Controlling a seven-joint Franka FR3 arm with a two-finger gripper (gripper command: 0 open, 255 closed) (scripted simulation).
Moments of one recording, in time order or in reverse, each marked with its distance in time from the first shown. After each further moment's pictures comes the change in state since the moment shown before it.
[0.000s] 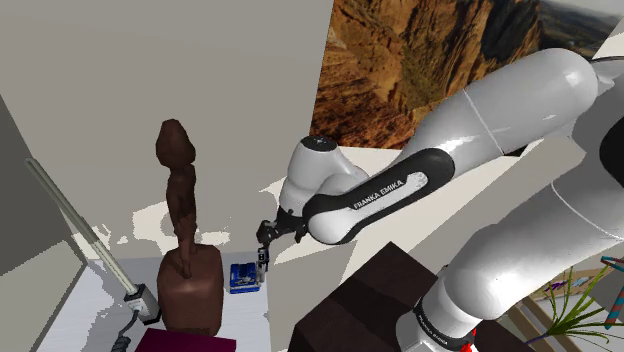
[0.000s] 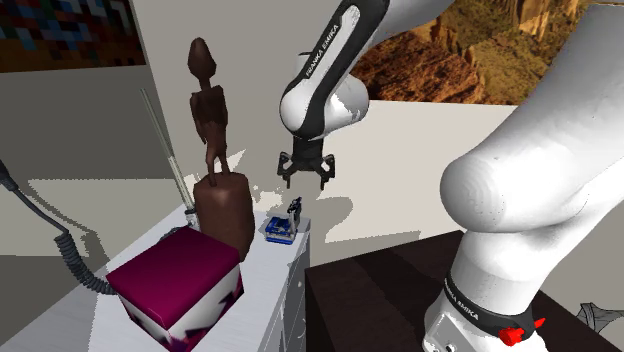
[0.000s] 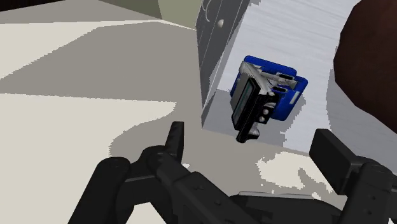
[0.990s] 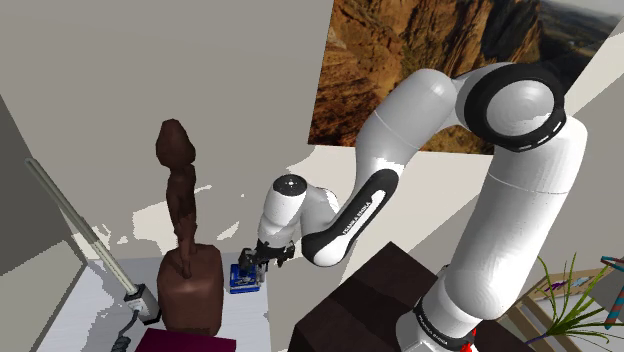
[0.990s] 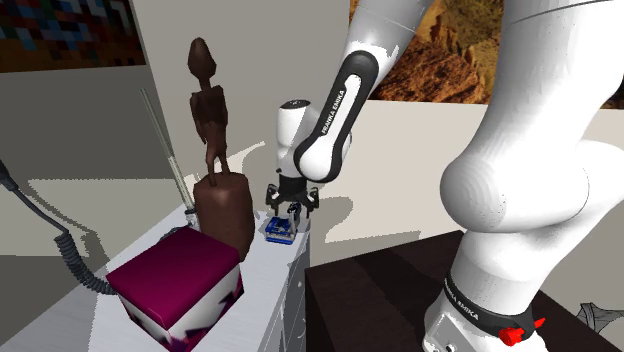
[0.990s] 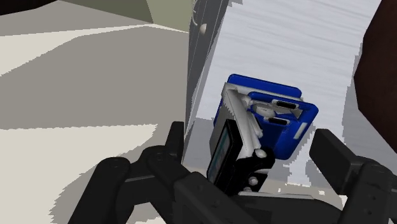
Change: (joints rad) arm 0.007 0.436 -0.061 0.125 -0.667 0.218 0.593
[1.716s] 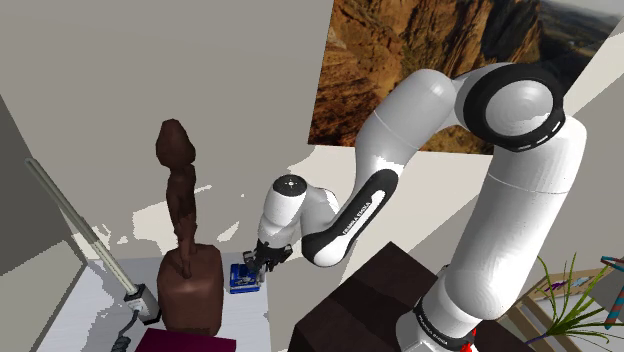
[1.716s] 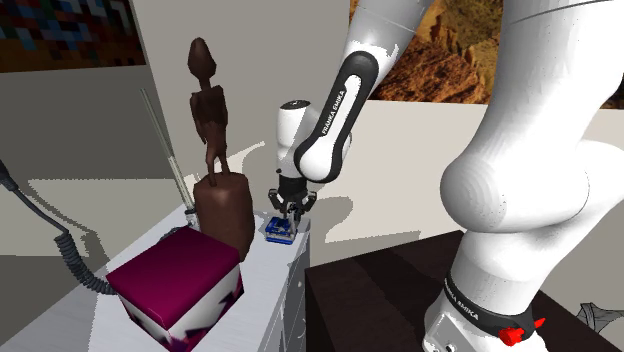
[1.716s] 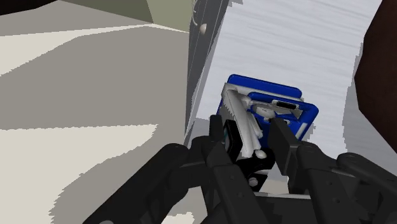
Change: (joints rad) arm 0.003 0.002 -0.003 0.001 -0.005 0.001 0.004
